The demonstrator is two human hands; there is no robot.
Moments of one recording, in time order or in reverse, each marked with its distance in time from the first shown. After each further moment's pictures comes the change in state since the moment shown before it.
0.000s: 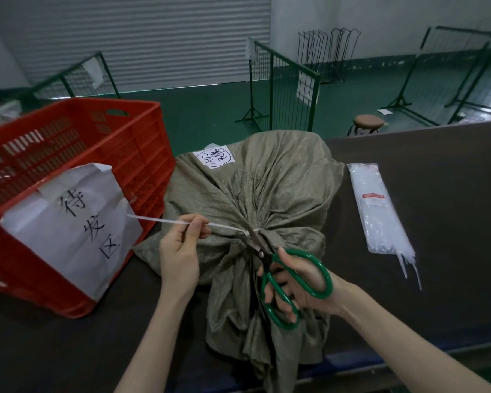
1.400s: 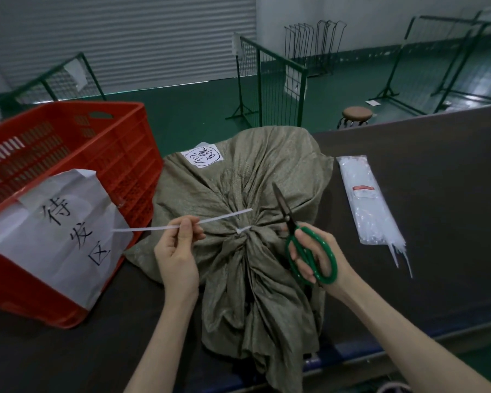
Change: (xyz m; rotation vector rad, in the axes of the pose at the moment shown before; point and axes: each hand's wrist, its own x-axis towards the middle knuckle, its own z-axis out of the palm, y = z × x) left_hand -0.006 -0.010 0.017 -0.180 0.094 -0.066; right_hand -0.004 0.003 -0.032 0.103 0.371 -0.566
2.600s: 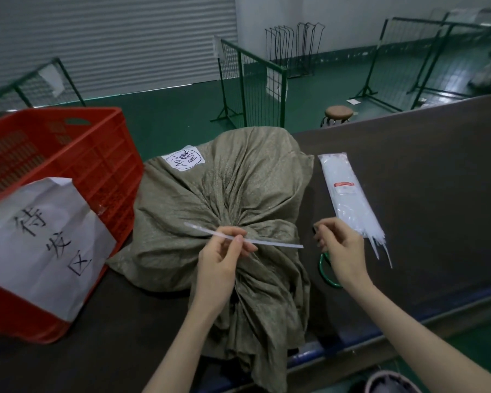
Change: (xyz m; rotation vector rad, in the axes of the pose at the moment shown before) left_hand -0.042 -0.008 0.045 0.108 -0.460 -0.143; right_hand -0.021 -0.007 -0.052 -0.662 0.581 -0.289
